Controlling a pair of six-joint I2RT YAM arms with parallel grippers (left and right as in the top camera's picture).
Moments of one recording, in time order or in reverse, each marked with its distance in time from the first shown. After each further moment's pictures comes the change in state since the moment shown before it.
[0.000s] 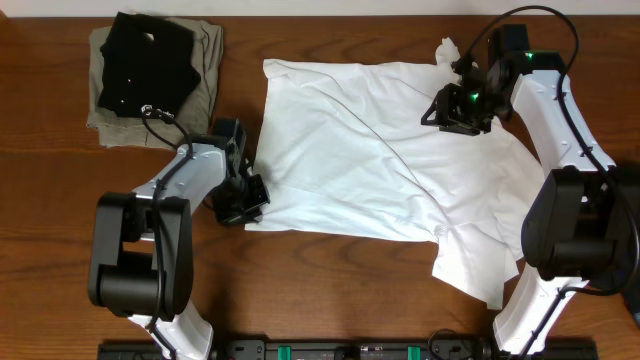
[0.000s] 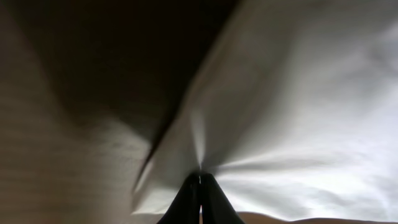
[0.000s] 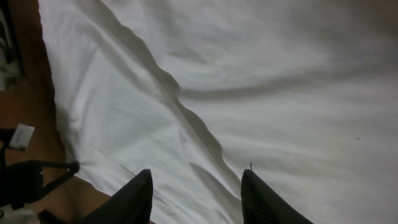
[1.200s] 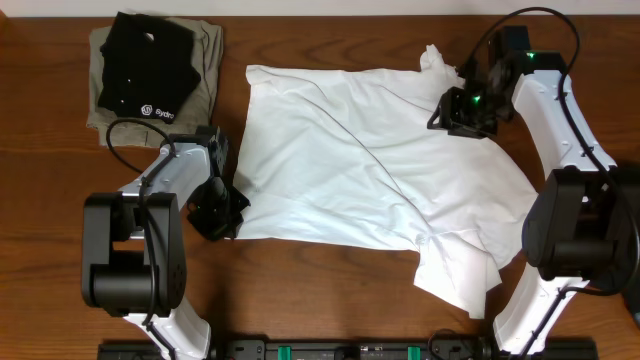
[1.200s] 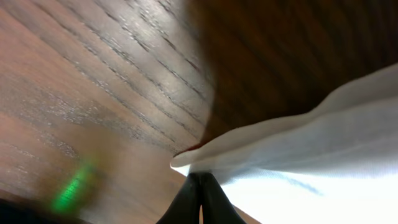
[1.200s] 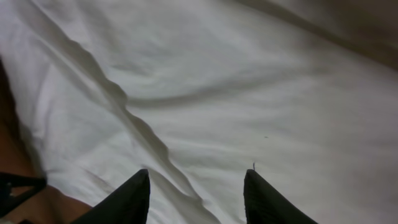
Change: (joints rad) left arm 0.089 0.008 -0.002 -0.156 -0.148 -0.330; right arm -0.008 0.000 0.000 -0.032 0.093 0.000
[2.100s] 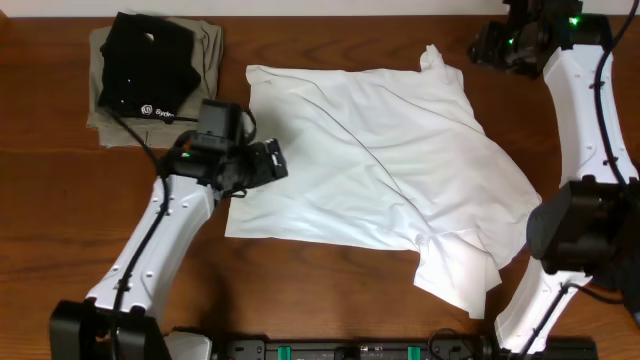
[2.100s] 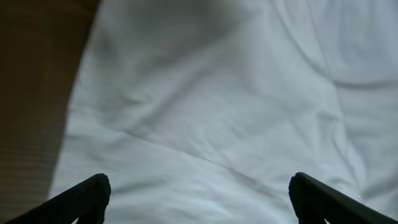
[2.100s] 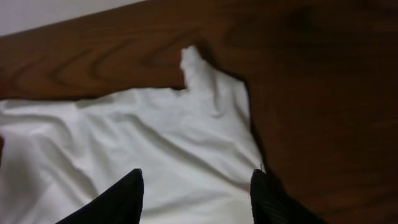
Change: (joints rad) left arm -0.174 -0.386 -0.008 0.352 0.080 0.296; right arm -0.062 0.050 0.349 0.114 0.200 0.034
